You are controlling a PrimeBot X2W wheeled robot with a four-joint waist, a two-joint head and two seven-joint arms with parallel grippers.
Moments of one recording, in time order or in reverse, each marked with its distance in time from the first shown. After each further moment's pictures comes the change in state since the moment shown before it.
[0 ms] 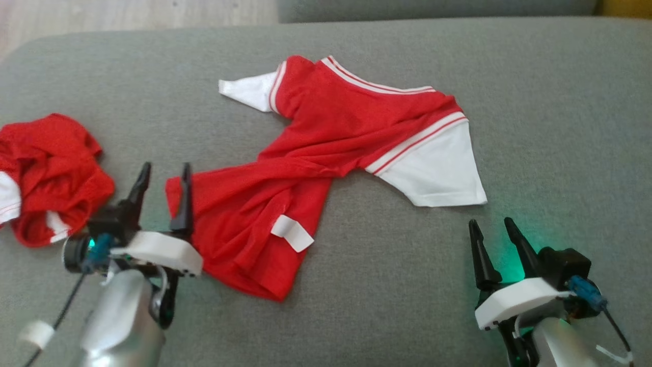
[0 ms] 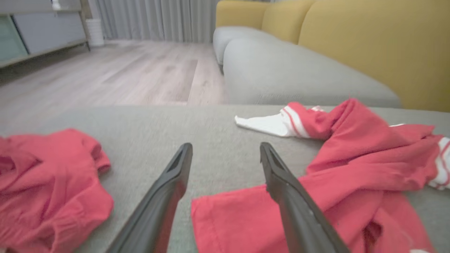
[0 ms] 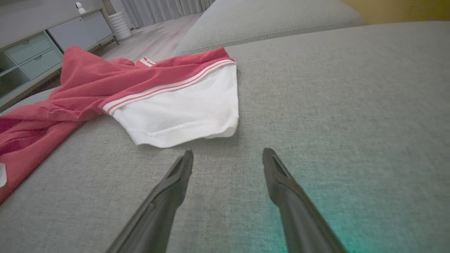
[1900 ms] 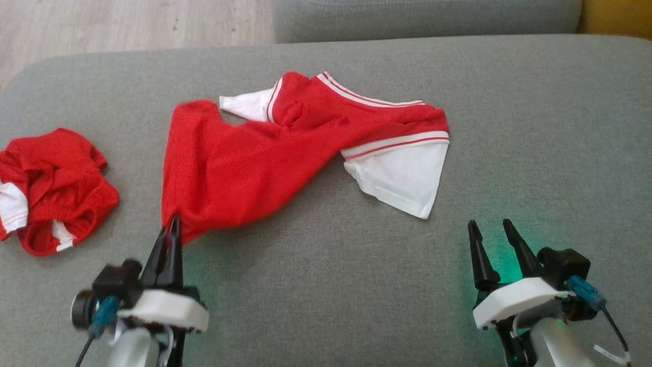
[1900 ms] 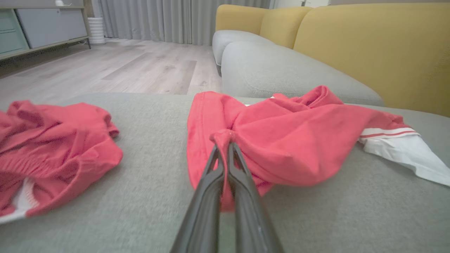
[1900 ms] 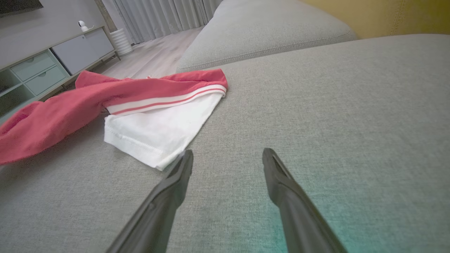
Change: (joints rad) left arm 0.211 -0.031 0.059 -0.156 0.045 -0.017 -0.011; right arm -0.012 0.008 -0.002 0.027 0.030 0.000 0.000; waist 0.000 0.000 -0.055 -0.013
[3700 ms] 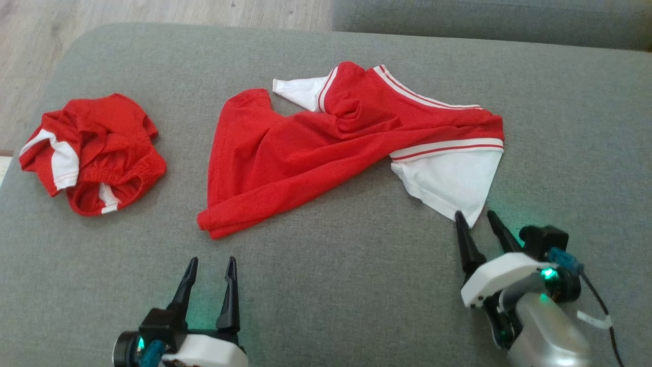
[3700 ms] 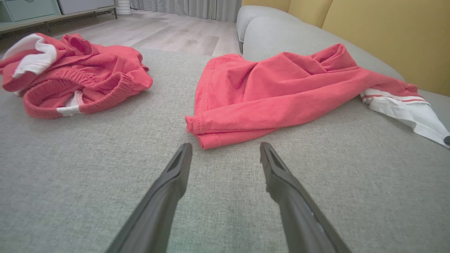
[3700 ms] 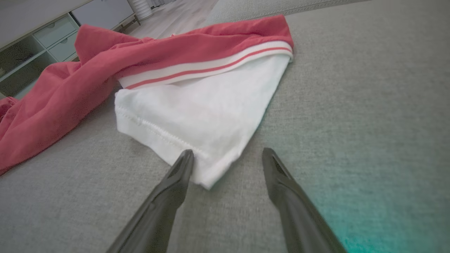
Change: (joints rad) left arm 0.184 -0.091 -0.045 -0.093 0.051 0.067 0.000; right arm -0.189 0.005 0.061 0.309 0.060 0.000 -0.013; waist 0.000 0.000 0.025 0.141
